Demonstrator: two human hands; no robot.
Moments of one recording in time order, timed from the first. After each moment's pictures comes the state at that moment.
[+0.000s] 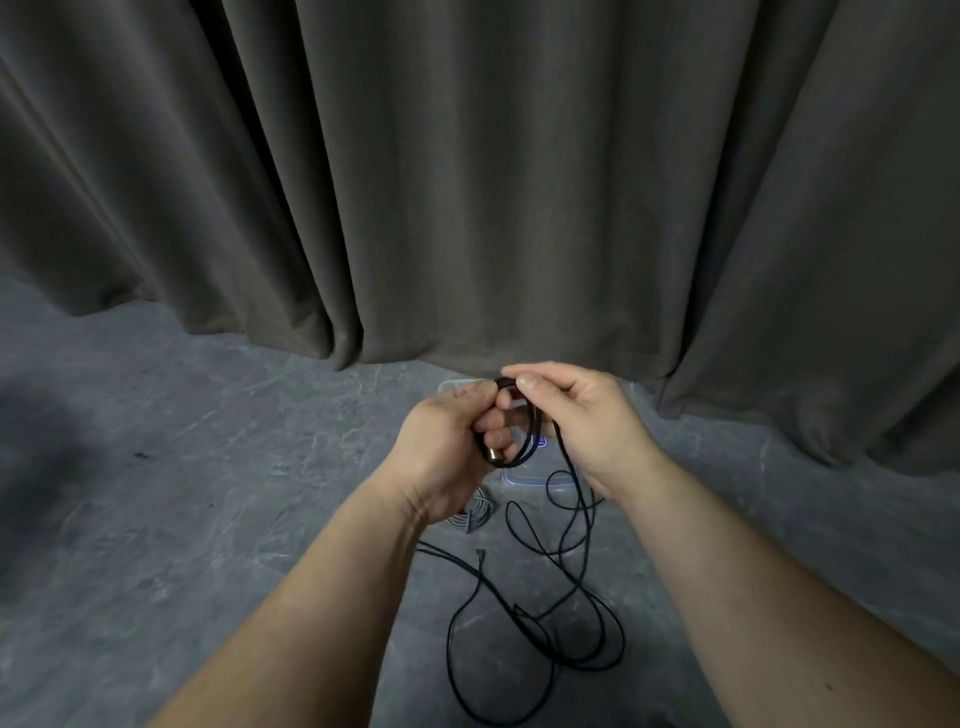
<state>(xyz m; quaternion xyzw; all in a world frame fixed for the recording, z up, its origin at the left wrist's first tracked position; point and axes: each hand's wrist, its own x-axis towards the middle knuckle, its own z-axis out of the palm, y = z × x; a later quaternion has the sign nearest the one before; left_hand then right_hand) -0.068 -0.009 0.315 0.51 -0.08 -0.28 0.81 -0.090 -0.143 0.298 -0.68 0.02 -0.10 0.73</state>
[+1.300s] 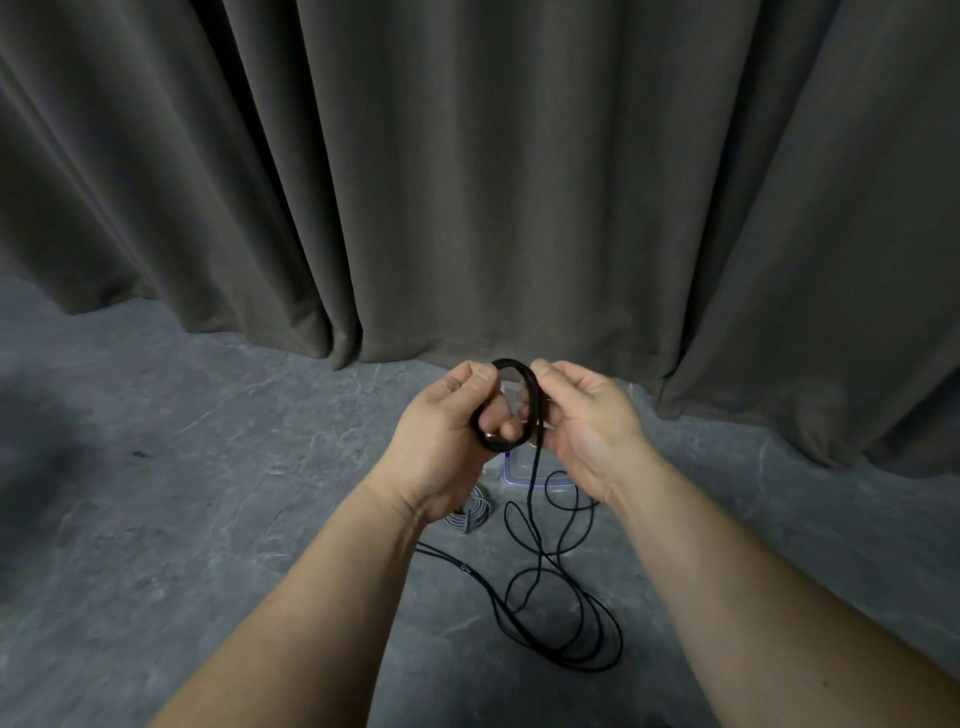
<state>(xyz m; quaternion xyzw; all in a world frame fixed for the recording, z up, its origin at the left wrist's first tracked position) -0.068 -0.010 0.318 0.49 -0.12 -0.24 0.83 -0.085 -0.138 0.300 -0.56 0.11 -0.08 0.82</state>
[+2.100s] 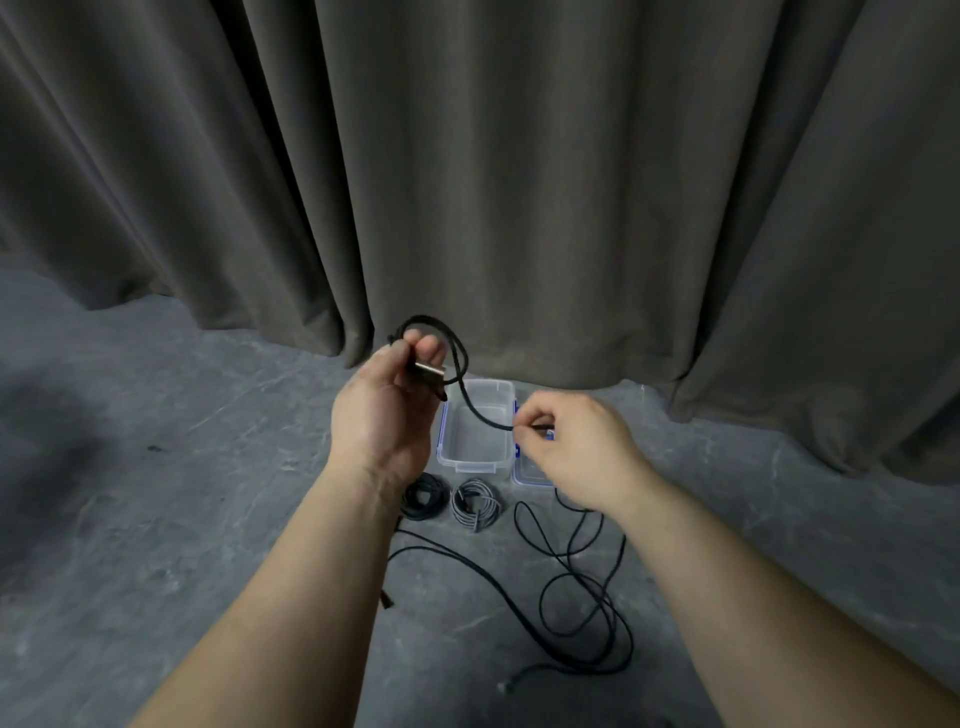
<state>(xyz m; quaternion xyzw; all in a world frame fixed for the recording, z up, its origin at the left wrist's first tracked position) -0.035 0.022 0.324 0.37 0.08 -0.09 0.92 -0.091 -0.133 0.291 -0.94 0.04 -0.09 0.34</state>
